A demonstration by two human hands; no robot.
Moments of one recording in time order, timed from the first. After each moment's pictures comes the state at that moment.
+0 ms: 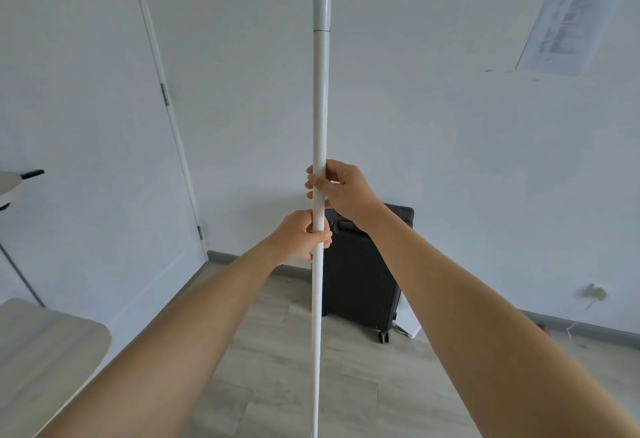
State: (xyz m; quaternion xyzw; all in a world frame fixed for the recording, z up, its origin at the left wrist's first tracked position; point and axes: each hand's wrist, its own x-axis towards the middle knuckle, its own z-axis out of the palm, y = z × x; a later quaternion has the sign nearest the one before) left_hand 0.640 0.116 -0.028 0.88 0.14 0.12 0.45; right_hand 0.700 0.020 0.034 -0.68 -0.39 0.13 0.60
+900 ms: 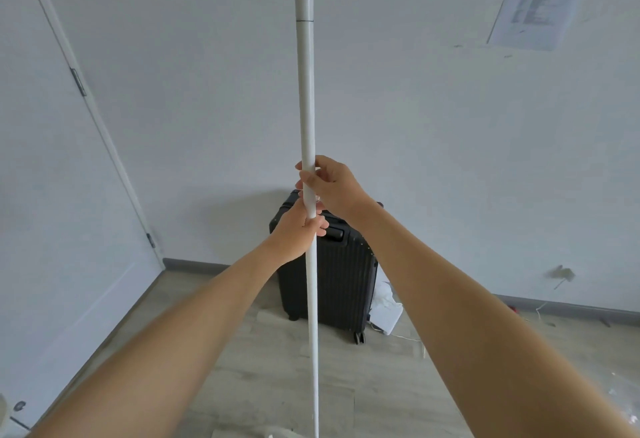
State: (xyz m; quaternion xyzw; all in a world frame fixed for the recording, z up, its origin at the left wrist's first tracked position) left_hand 0.816 0.113 -0.051 0.87 0.11 0.16 0.46; right_hand 0.856 0.021 0.019 -0.72 -0.35 0.14 0.58
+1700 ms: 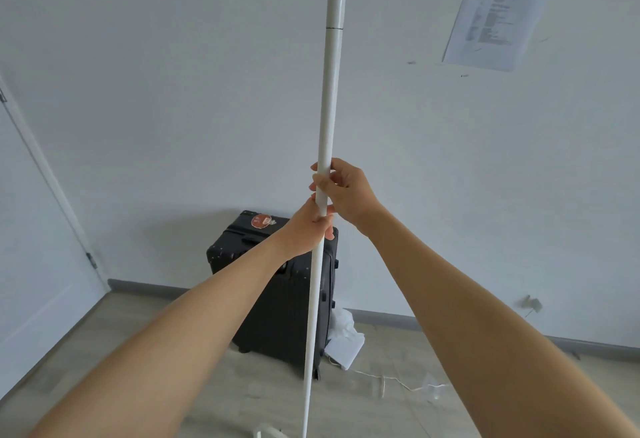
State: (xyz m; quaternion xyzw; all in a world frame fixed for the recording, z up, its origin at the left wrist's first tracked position) left_hand 1.003 0.016 -0.024 0.89 0.08 0.12 0.44; right_hand 1.047 -0.073 0.021 -0.72 -0.32 0.09 0.60
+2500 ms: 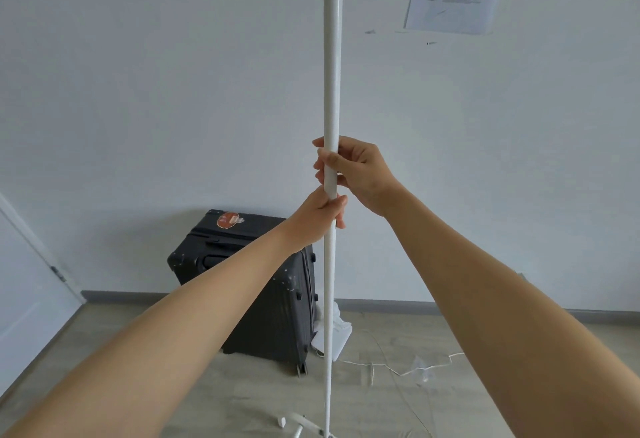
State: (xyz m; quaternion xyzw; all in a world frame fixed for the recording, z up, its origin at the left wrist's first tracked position) left_hand 1.111 -0.046 -0.040 0.86 0.02 0.12 0.50; right_hand 1.155 -0.143 0.016 -0.63 -0.34 0.13 0.69
